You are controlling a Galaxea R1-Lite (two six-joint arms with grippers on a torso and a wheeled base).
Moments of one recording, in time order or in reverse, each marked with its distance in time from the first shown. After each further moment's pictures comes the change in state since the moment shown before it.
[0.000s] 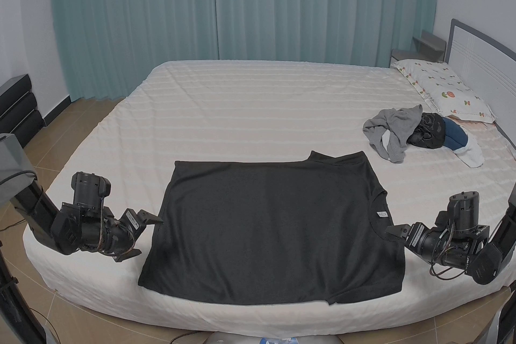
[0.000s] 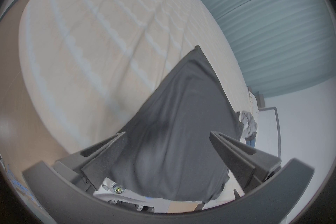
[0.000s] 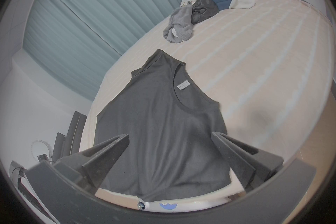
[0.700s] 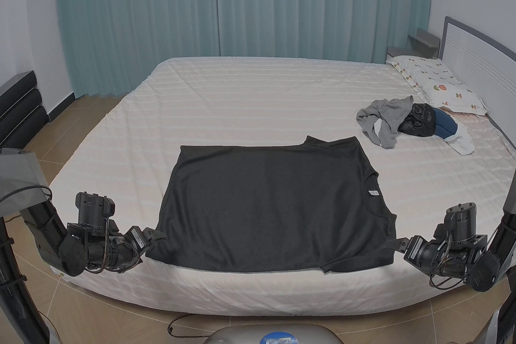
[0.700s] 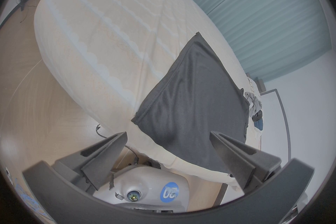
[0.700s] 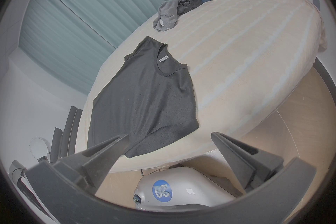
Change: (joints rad) left arm -0.021 0.081 0.149 -0.250 0.034 0.113; right arm 0.011 0.039 0.072 -0.034 -0.005 0.018
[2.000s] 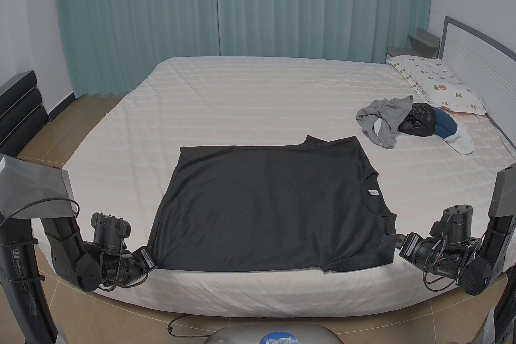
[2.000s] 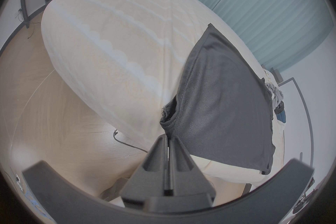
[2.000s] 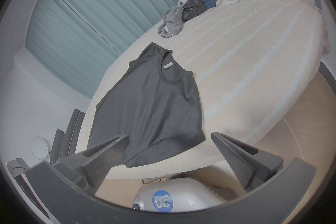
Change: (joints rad) left arm -0.056 0.161 0.070 -0.155 0.172 0.062; right arm -0.002 0.120 0.020 -0.219 -0.014 -0.013
